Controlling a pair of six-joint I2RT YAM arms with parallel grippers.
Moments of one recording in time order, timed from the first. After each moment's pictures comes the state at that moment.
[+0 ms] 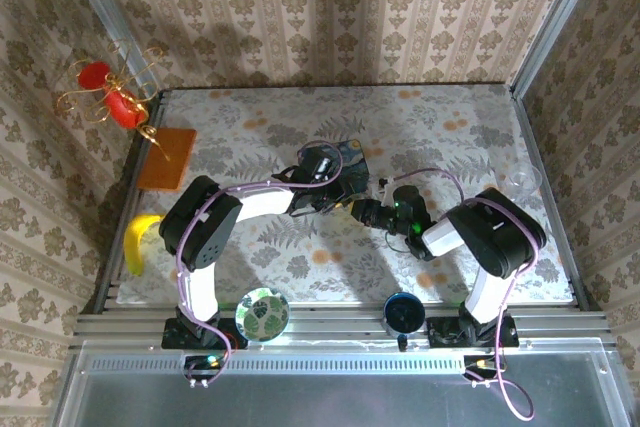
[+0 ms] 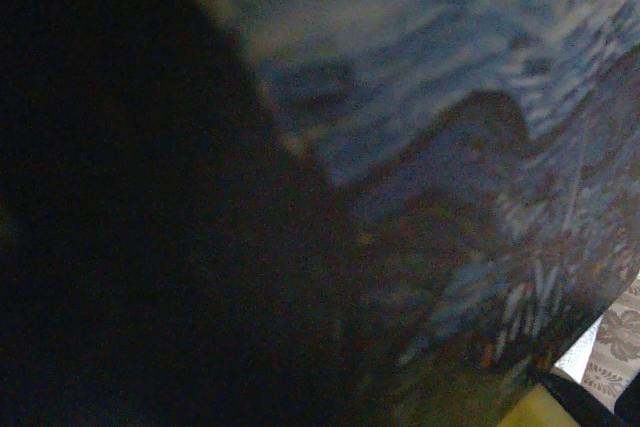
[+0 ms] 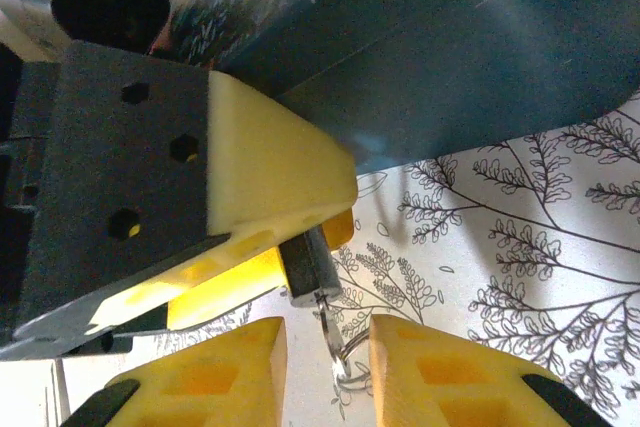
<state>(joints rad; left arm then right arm) -0.75 1.90 1.09 -0.03 0.26 -1.14 0.48 1.77 0.45 0.89 -0.35 0.81</state>
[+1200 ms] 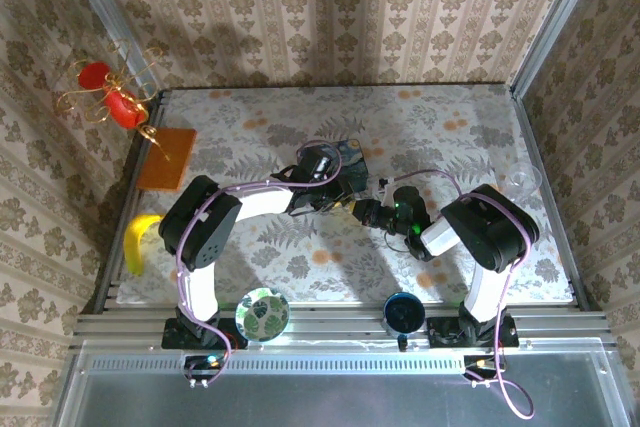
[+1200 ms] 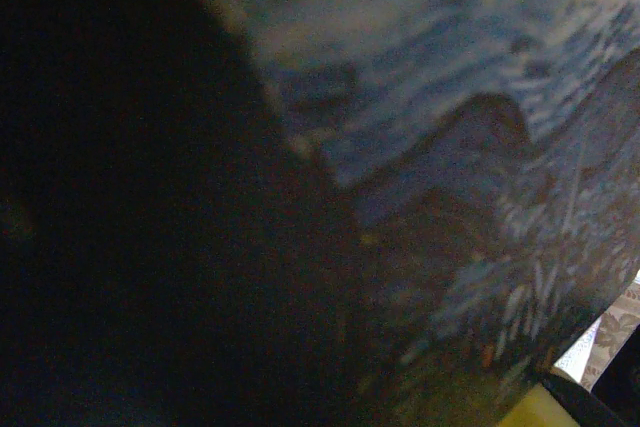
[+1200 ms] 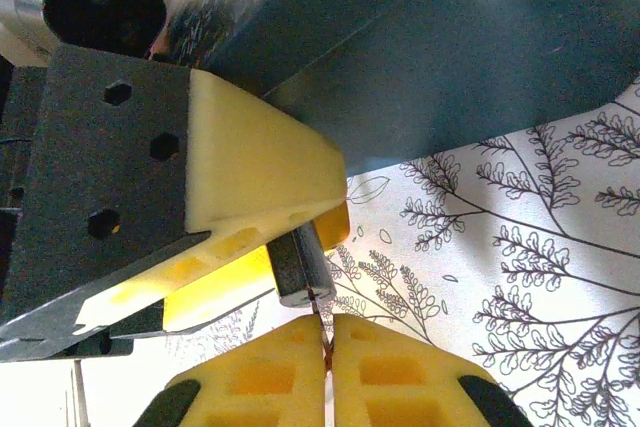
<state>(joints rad) -0.74 1.90 1.09 -0.03 0.27 -1.14 0.48 1.81 0.44 0.96 -0.37 0.84</state>
